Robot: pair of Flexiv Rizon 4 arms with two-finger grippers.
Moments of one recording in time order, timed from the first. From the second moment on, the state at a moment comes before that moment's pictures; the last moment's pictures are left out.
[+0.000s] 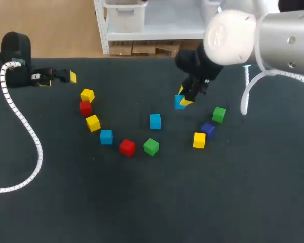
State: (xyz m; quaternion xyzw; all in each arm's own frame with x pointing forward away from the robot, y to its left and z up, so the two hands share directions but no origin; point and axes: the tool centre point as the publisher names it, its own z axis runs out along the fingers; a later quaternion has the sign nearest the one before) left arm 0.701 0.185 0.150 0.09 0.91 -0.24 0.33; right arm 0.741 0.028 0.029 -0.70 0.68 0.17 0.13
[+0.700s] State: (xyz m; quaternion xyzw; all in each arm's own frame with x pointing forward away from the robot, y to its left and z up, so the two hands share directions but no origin) left arm 0.701 0.185 0.150 0.09 0.91 -0.24 0.33; right arm 0.707 0.054 0.016 -0.69 0.70 0.15 0.11
